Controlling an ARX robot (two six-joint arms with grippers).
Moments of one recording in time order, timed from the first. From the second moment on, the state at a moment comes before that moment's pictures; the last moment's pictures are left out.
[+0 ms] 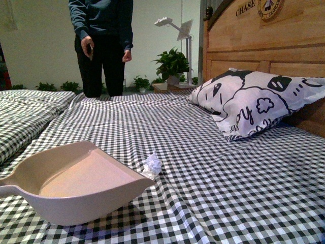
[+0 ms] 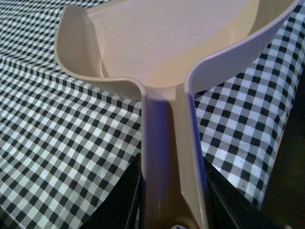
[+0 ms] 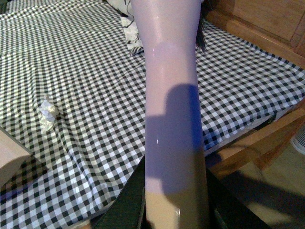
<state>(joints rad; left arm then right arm) 0.37 1.62 0.95 -0.25 0.88 1.21 0.79 0.85 0.83 -0.51 0.99 0.61</state>
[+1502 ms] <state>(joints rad) 0.29 1.86 1.11 -0.18 0.77 1.27 0.79 0.85 0.83 -0.51 0.99 0.61</state>
